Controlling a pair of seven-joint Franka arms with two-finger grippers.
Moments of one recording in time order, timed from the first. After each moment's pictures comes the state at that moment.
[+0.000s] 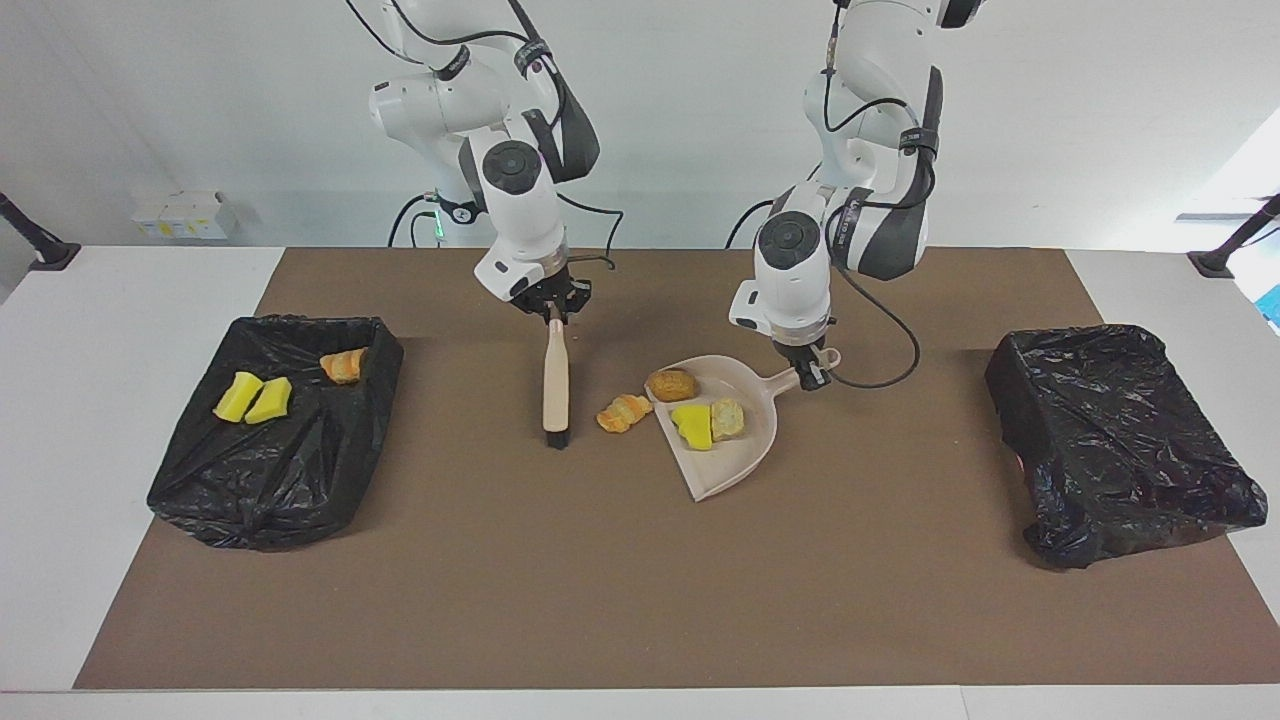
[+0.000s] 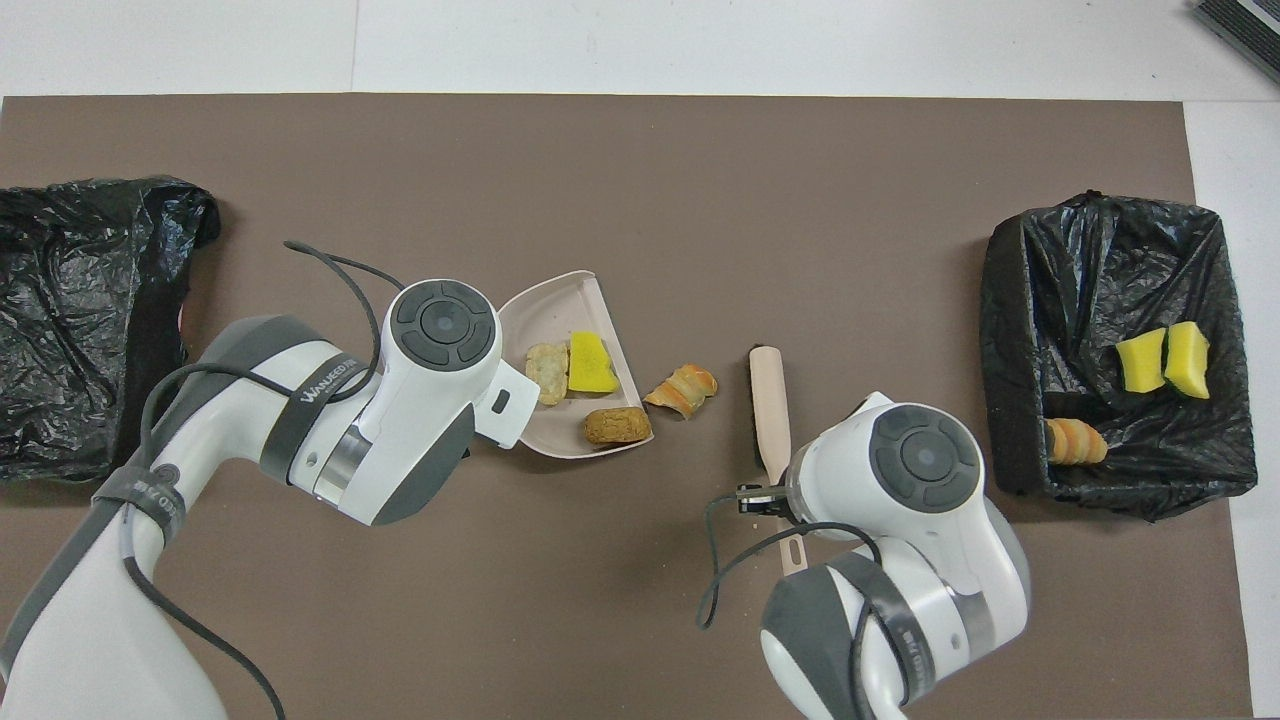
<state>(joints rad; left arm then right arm) -0.57 0.21 0.07 -1.96 0.21 1.97 0.69 0.29 -0.06 0.19 -2.30 0.13 2.14 0.41</state>
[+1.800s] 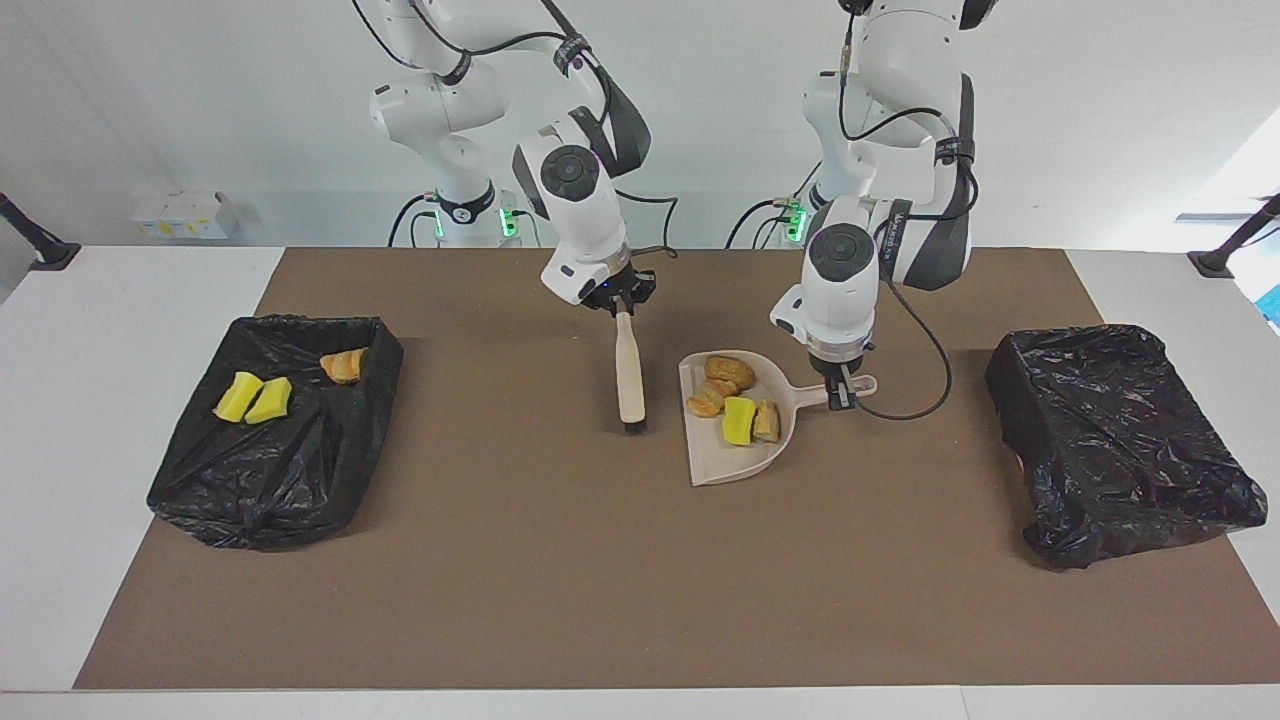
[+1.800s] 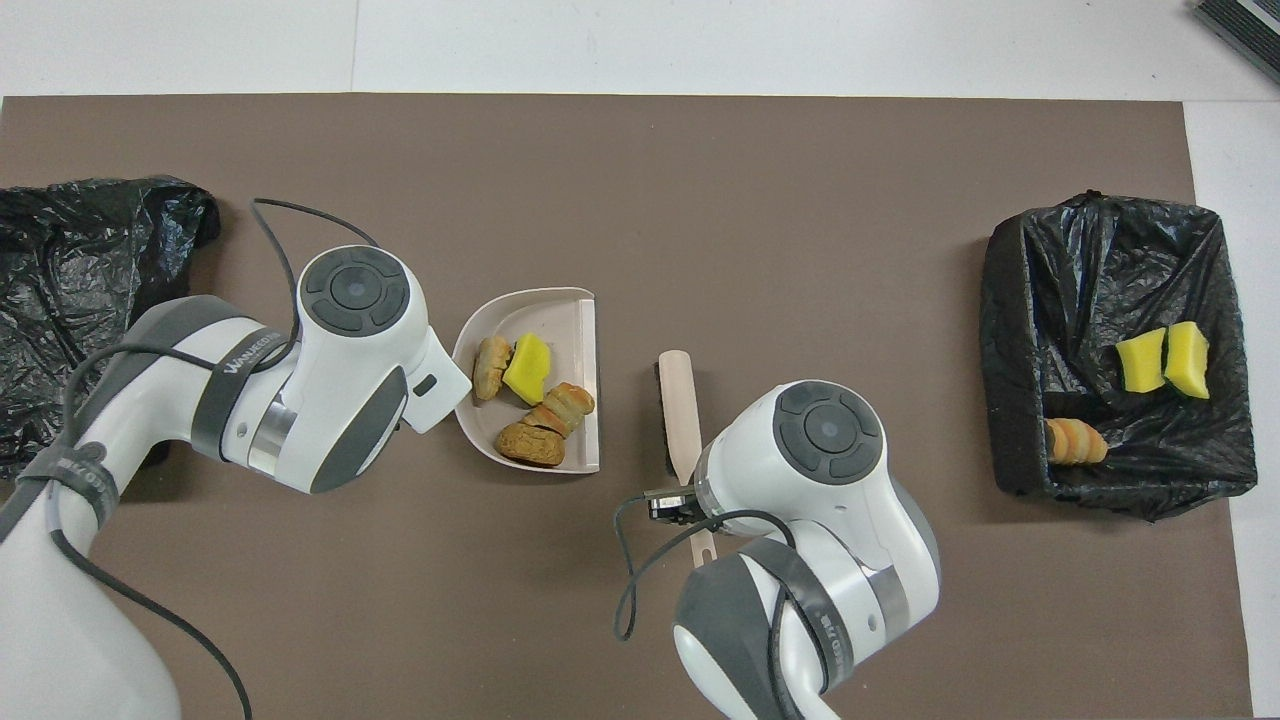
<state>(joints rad) -0.45 0.22 0.08 -1.96 0.22 2.05 1.16 0.38 0.03 0.20 -2.12 0.24 2.05 0.41</state>
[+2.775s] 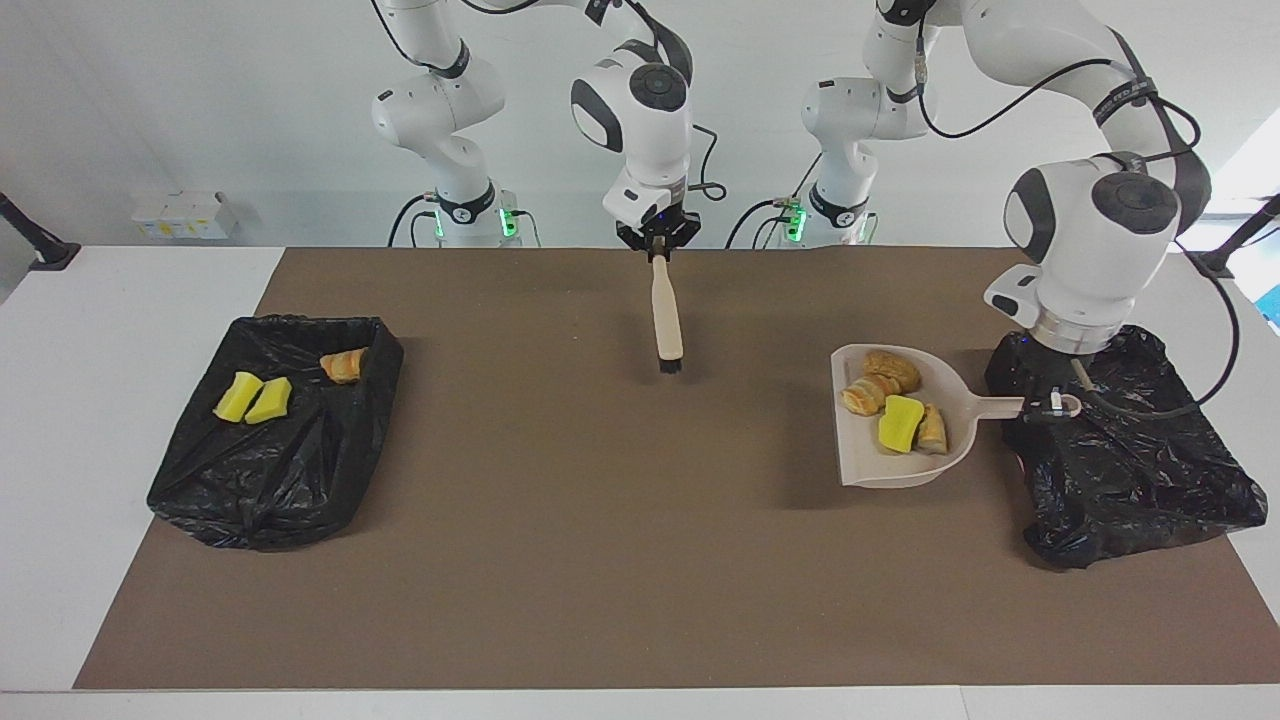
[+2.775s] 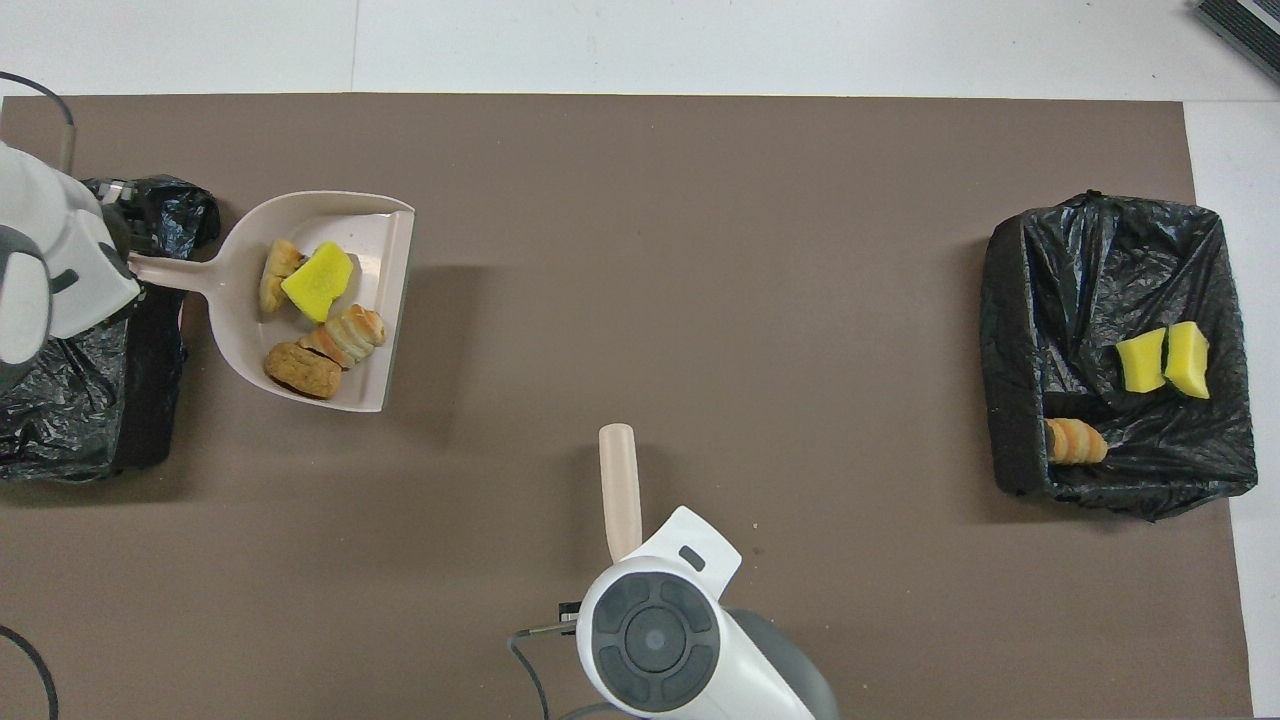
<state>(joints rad) -0.06 0.21 0.08 -1.70 0.15 2.01 1.72 0.63 -0.04 0.22 -2.14 0.15 2.04 0.74</state>
